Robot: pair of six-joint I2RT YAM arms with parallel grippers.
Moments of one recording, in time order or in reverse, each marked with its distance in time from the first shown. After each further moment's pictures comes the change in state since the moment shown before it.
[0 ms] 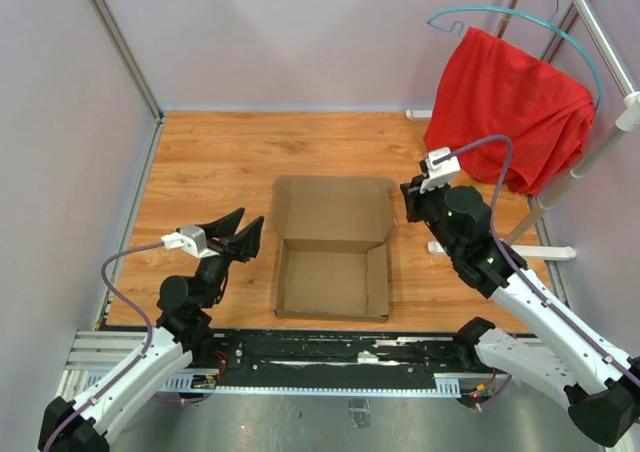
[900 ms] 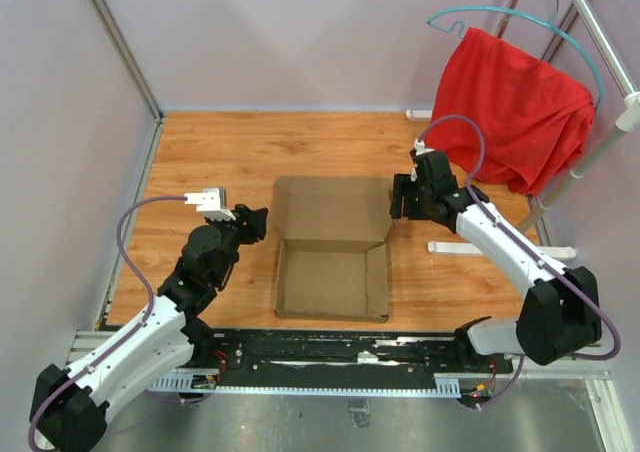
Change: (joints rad) left arm 0.000 0.316 0.330 -0.541 -0.217 -0.176; right arm -0.224 0.486 0.209 -0.421 -0.198 0.283
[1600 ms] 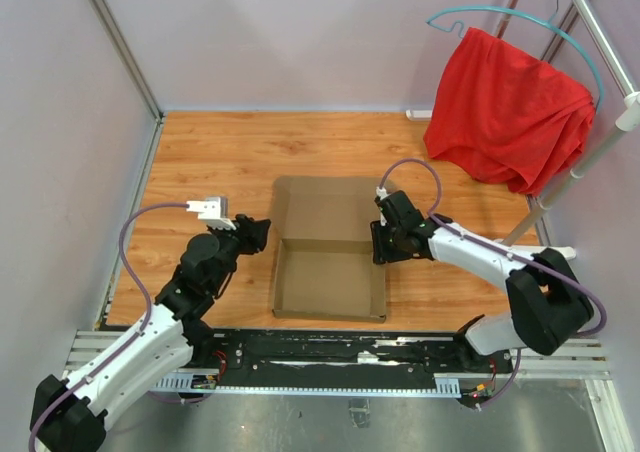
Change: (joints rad) left arm 0.000 -0.065 -0.058 -0.060 0.084 -0.036; right arm 0.200 0.059 -0.231 0.092 -0.094 0.061
